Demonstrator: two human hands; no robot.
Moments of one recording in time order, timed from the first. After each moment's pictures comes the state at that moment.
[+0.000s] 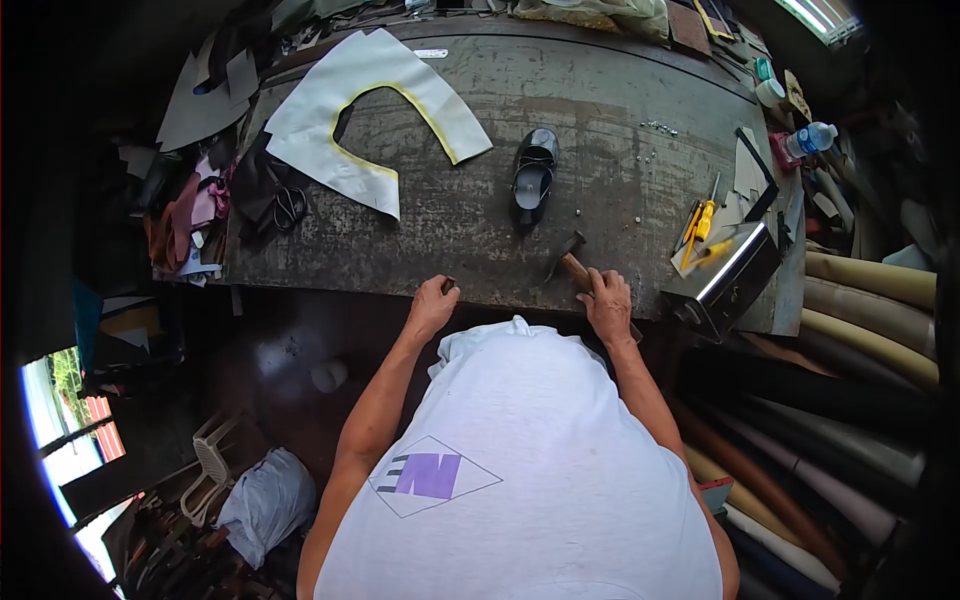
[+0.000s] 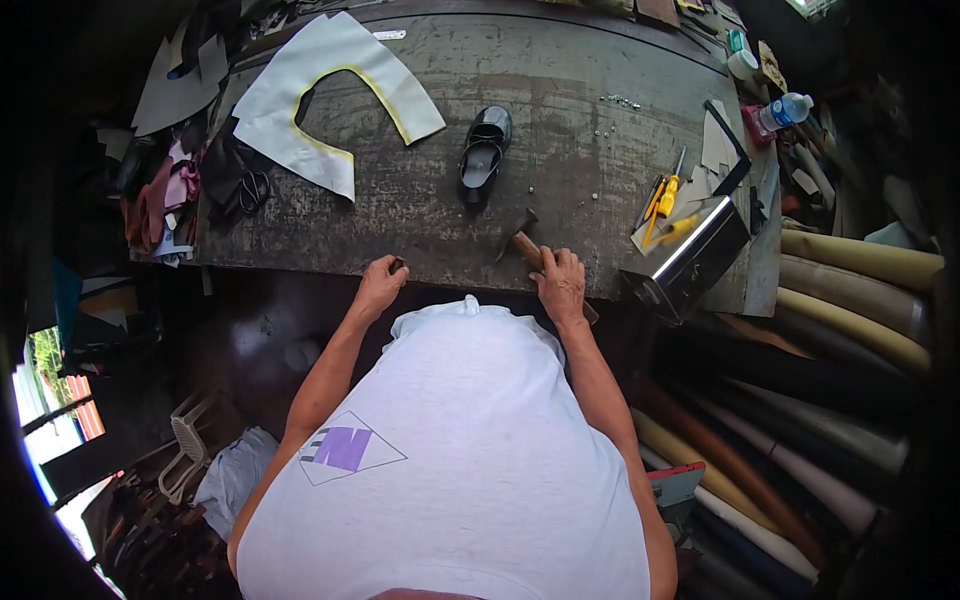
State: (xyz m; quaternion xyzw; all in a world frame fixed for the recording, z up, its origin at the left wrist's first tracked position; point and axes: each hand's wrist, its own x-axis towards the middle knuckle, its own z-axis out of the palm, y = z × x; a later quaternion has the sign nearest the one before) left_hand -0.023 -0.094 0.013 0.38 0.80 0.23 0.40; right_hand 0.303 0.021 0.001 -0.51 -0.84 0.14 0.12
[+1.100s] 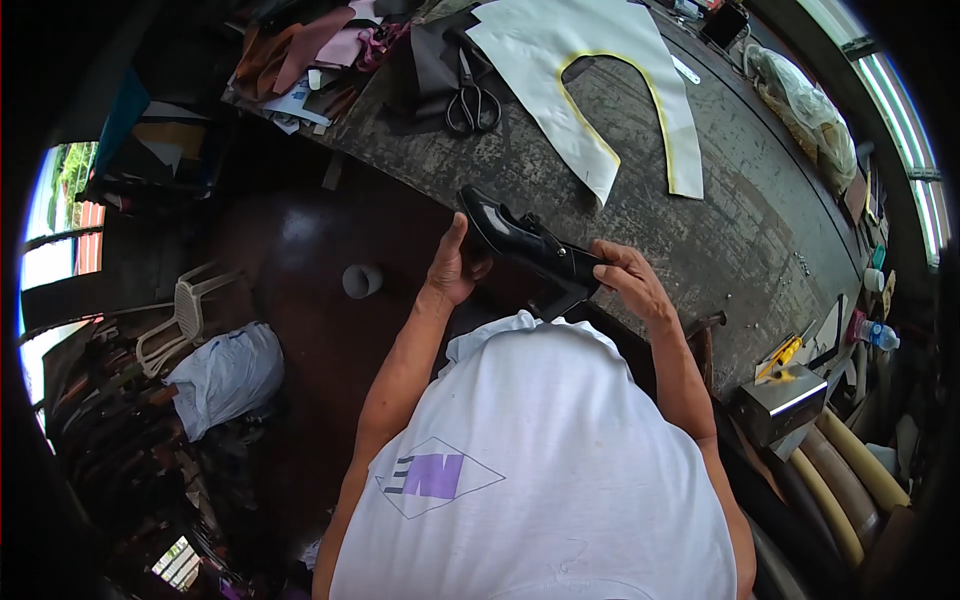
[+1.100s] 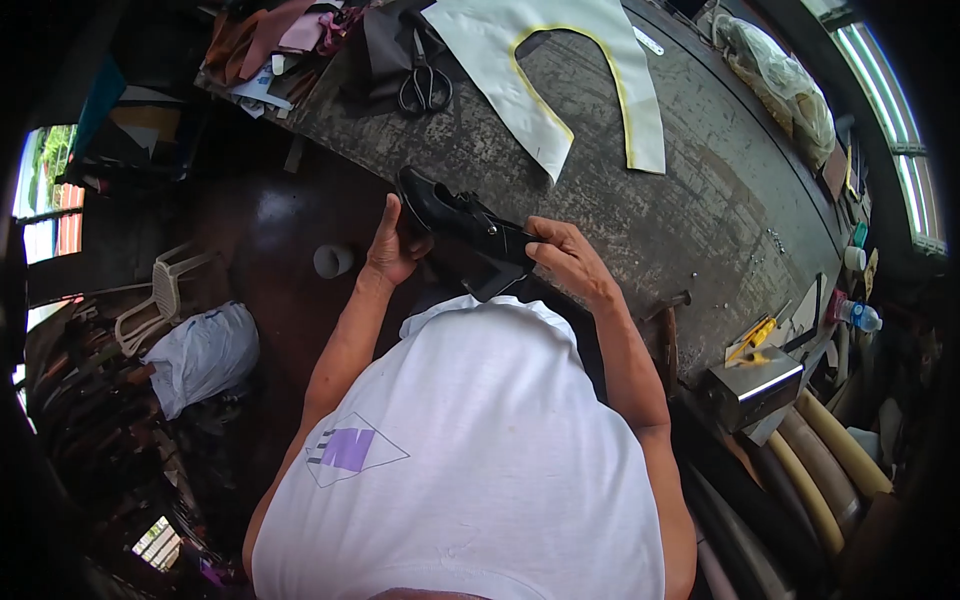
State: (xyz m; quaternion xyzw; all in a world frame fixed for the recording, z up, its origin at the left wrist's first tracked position) left_hand -0.223 -0.218 0.058 -0.06 0.45 0.73 0.51; right_hand -0.025 0.008 0.109 -0.17 -0.63 0.75 -0.05
